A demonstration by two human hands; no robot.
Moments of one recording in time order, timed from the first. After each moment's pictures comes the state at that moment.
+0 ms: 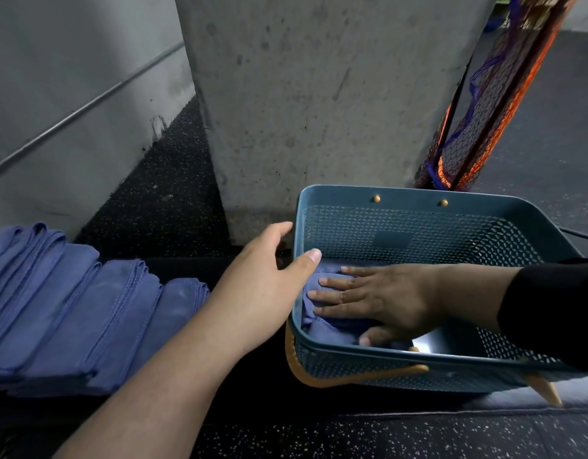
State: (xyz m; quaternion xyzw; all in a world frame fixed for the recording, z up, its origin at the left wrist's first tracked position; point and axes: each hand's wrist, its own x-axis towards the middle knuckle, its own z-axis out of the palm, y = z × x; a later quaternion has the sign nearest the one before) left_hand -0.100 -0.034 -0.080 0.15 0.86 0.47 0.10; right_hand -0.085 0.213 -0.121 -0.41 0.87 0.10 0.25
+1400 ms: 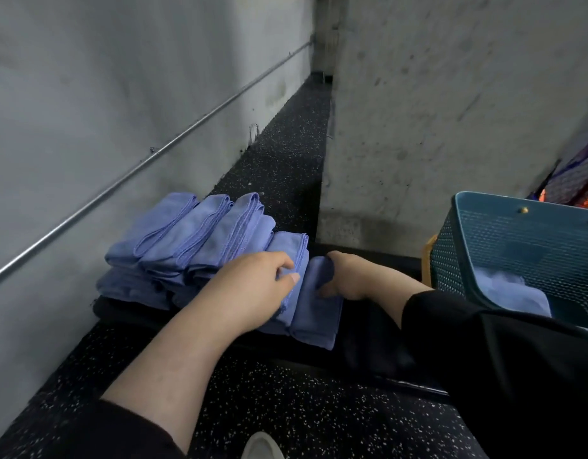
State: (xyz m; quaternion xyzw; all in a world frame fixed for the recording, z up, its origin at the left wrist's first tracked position) left_hand -0.093 -0.253 -0.074 0.11 0.97 0.21 0.09; right_hand -0.146 -0.056 -0.128 0.03 0.95 -0.18 0.24
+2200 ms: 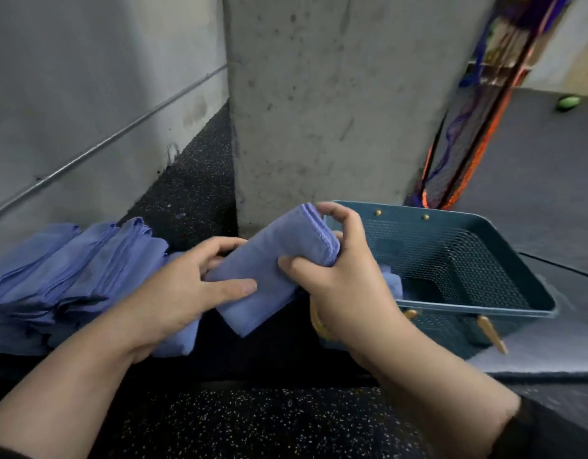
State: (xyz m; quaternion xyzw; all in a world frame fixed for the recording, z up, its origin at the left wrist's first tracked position) left_hand -0.061 -0.188 -0.036 0.19 0.77 0.58 0.18; right_hand 0.019 -0.002 -0.006 0.08 0.75 -0.64 -0.16
